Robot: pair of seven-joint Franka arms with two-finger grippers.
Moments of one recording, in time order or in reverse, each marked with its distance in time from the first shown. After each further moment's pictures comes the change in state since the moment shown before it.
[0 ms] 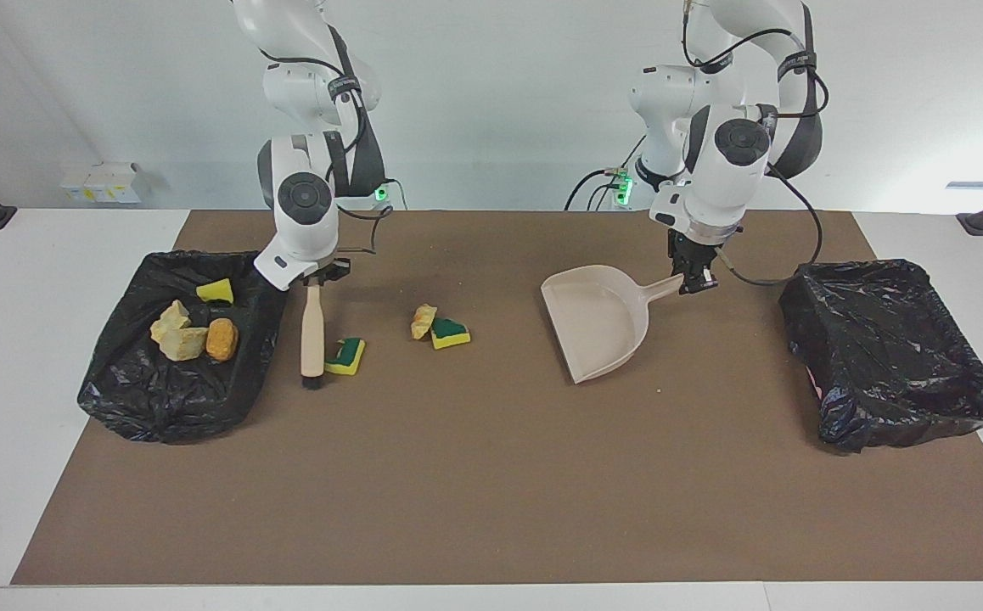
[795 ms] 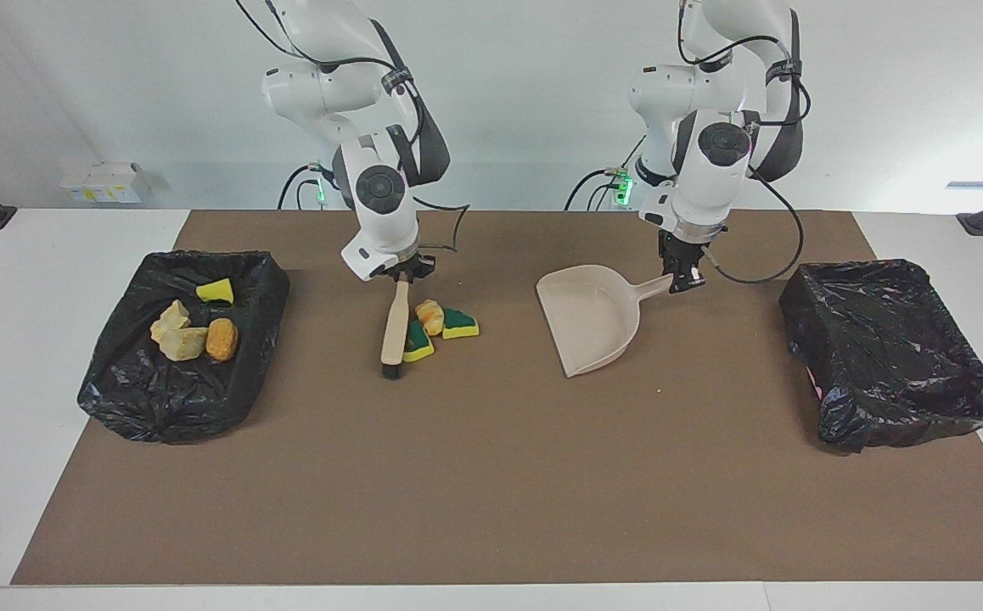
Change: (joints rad) left arm -0.018 -0.040 0.000 -0.082 0.000 0.063 -0.017; right arm 0.244 0.048 0.002 -0.020 0.265 0.157 0.287
